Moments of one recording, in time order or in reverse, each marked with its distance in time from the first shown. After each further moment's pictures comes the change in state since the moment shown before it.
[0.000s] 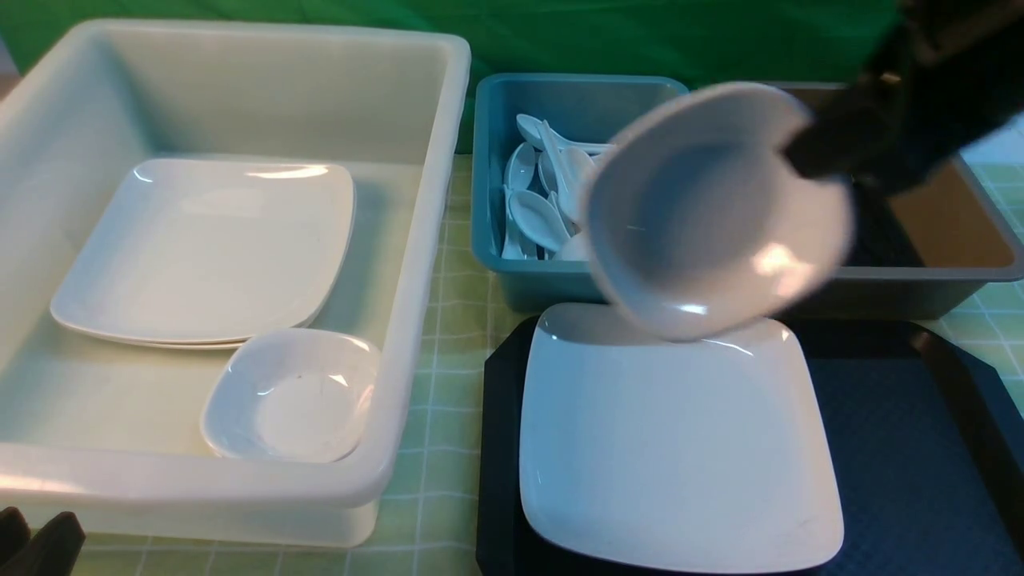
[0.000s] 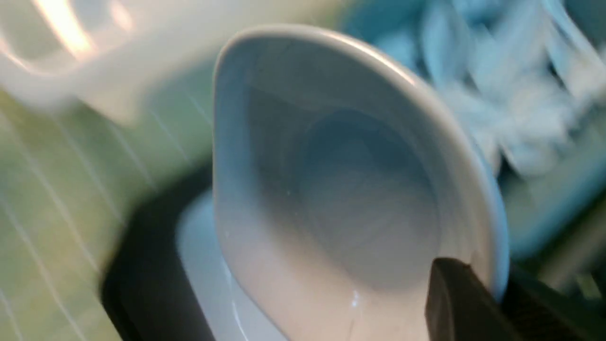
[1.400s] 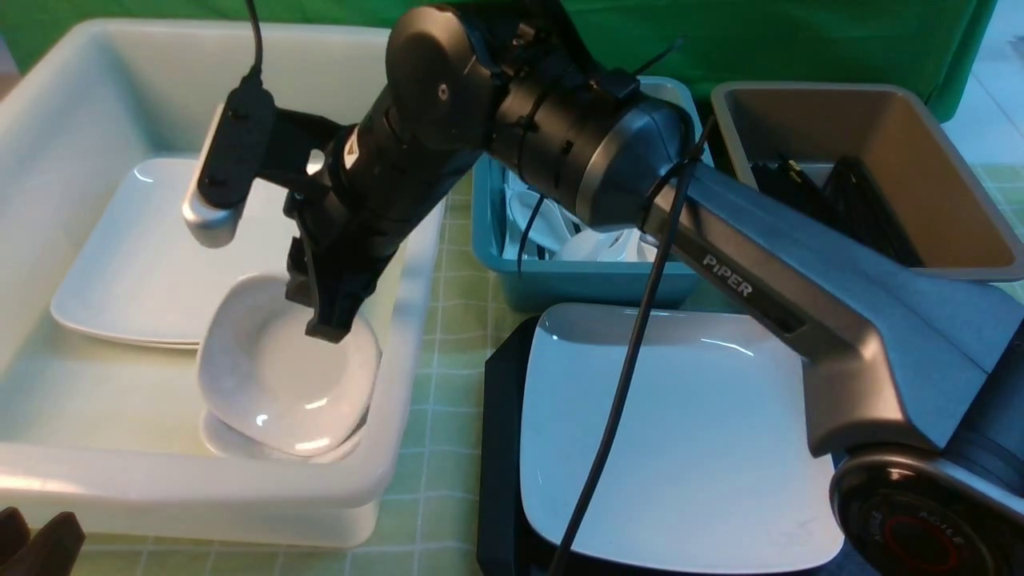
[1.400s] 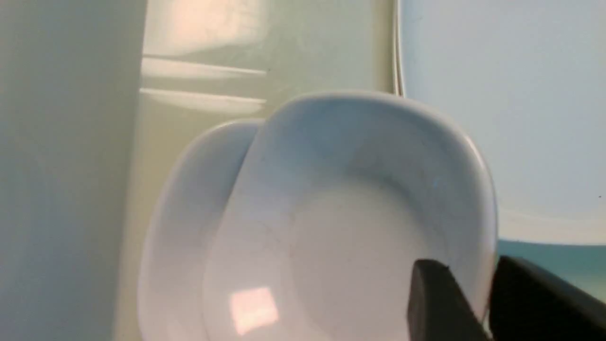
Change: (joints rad) right arm 0.366 0.869 -0.737 -0.017 -0.091 -0.213; left arm 0.000 0.000 0.000 0.000 0.000 0.000
